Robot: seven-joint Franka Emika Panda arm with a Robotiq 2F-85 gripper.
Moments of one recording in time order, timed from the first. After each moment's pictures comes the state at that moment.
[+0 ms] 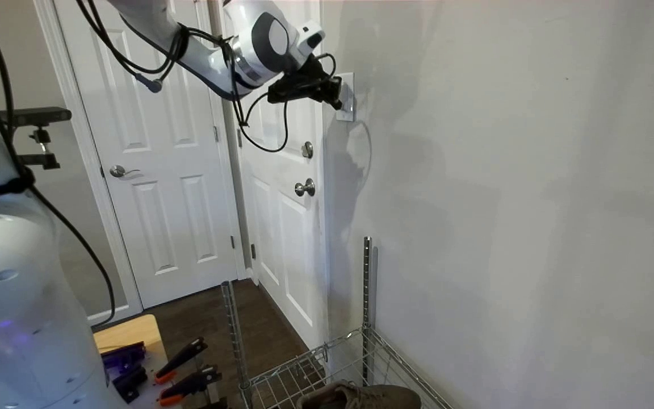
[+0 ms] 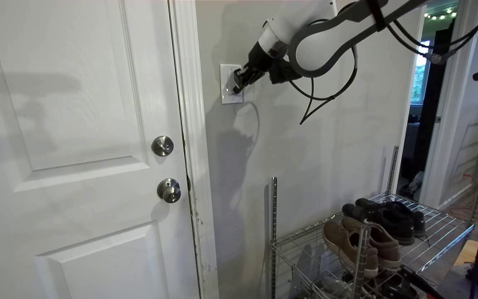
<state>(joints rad) 0.04 -0.14 0.24 -2.13 -0.36 2.91 0.32</state>
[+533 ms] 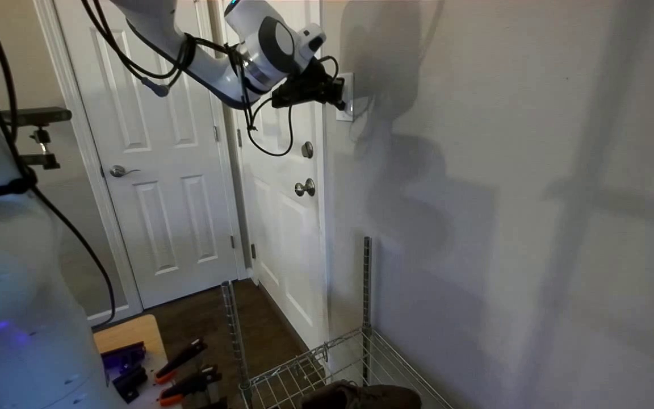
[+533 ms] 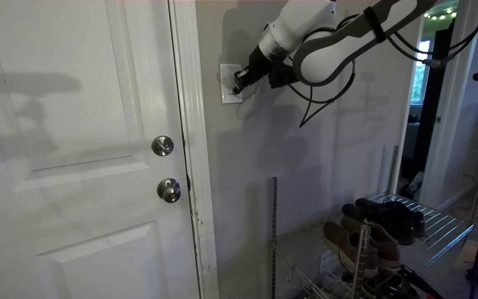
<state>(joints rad) 0.00 -0.12 0.25 -2.14 -0.53 2.98 0.46</state>
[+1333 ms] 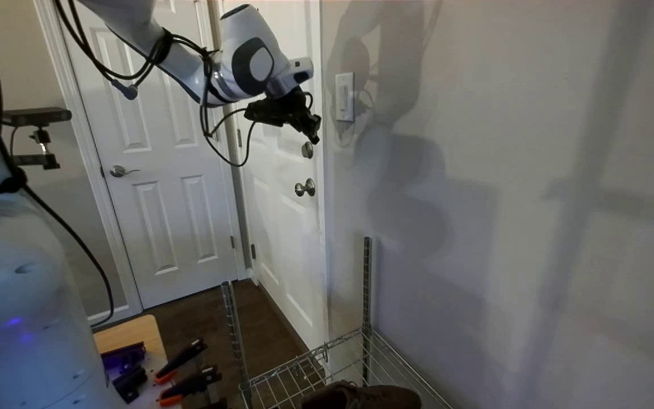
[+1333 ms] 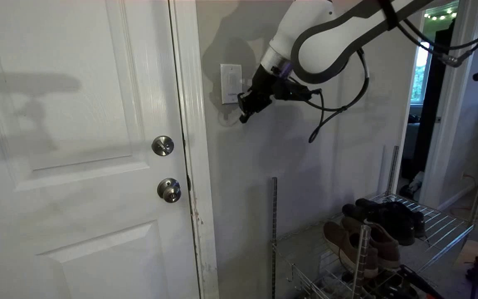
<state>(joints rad) 0.16 -0.19 0.20 -2.27 -0.11 2.76 0.36</state>
